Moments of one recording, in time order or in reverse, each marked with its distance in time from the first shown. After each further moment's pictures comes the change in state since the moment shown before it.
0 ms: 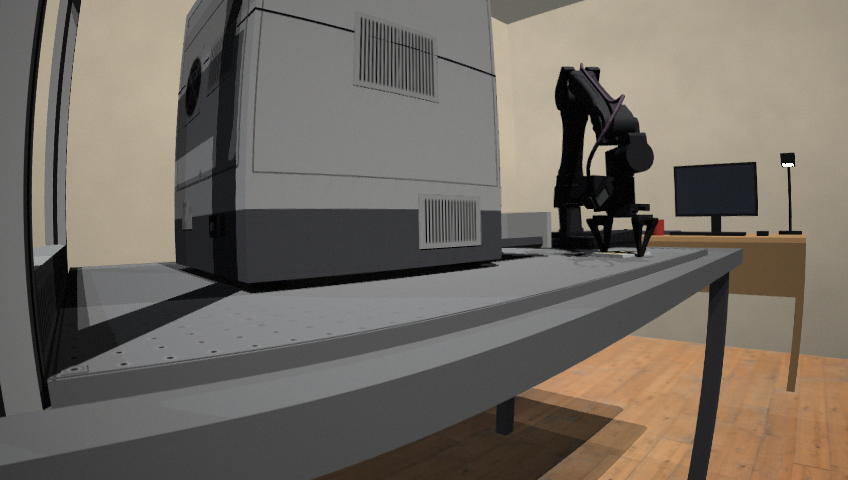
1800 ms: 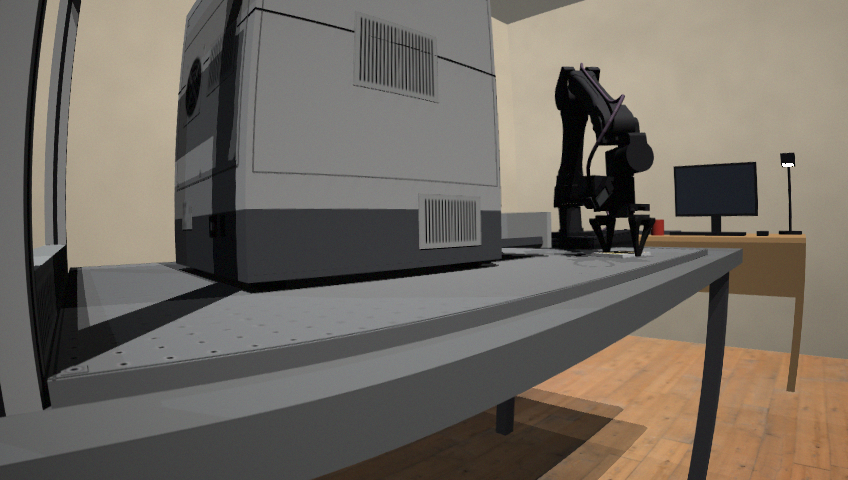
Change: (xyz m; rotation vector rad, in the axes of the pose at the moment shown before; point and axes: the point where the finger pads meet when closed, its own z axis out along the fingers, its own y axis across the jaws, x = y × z) arm 0.000 0.000 0.000 0.000 0.000 0.000
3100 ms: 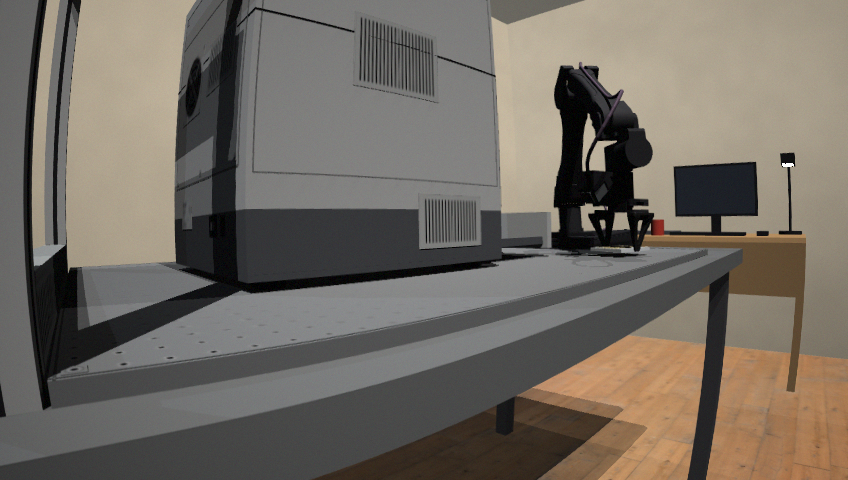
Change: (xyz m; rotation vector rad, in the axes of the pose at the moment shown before) arm 0.004 -0.006 -0.010 0.011 0.006 -0.002
